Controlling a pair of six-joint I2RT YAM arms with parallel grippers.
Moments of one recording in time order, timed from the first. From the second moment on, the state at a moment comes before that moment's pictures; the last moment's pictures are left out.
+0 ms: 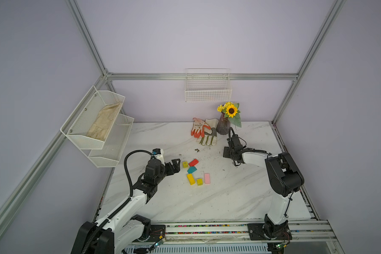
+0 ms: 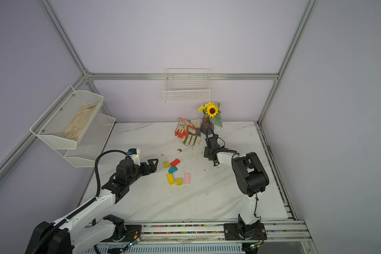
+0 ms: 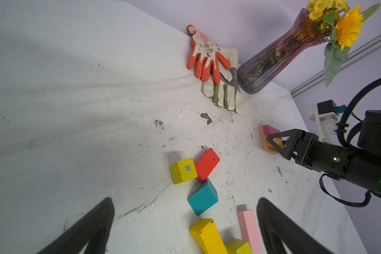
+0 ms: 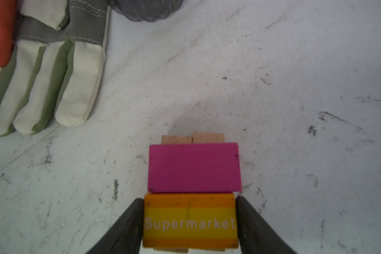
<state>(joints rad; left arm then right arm) -0.32 1.02 0.47 0.08 0.04 -0.57 0.38 1.89 1.11 -0.10 0.25 0.45</state>
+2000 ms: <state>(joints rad) -0.34 1.01 0.47 0.08 0.05 -0.55 0.38 1.21 0.77 0.12 -0.10 0.41</state>
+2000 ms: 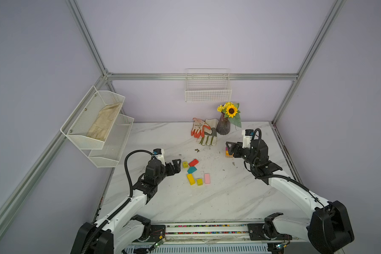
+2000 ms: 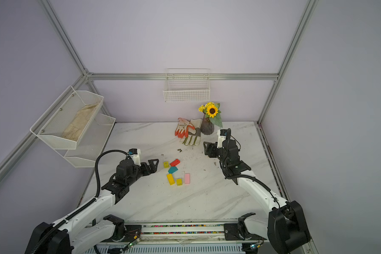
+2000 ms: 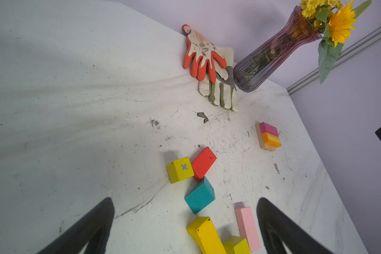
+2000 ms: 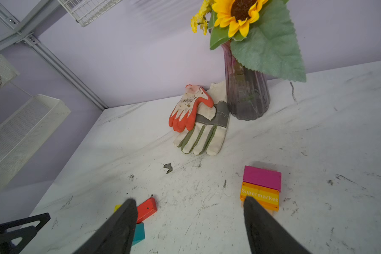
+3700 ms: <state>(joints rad) -0.82 1.87 1.16 -0.35 0.23 -0.02 0.39 1.11 0.70 0.17 0.03 0.42</state>
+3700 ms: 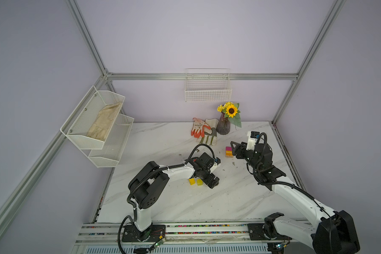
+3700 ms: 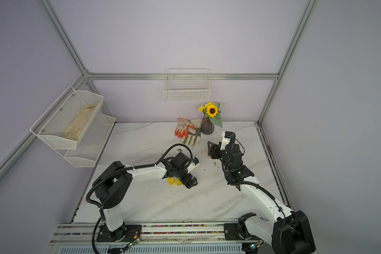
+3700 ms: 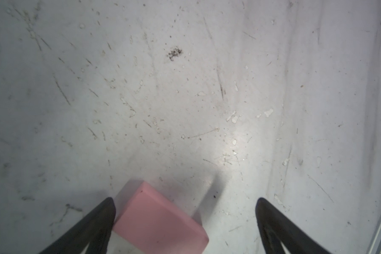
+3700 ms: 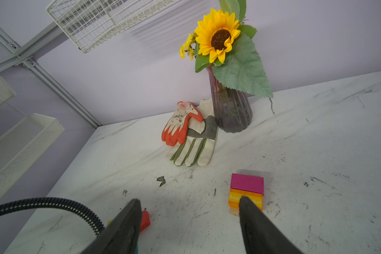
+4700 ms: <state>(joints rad) -0.93 1.85 1.16 -0.48 0.19 0.01 0.39 1.07 0.70 0.16 0.03 0.42</state>
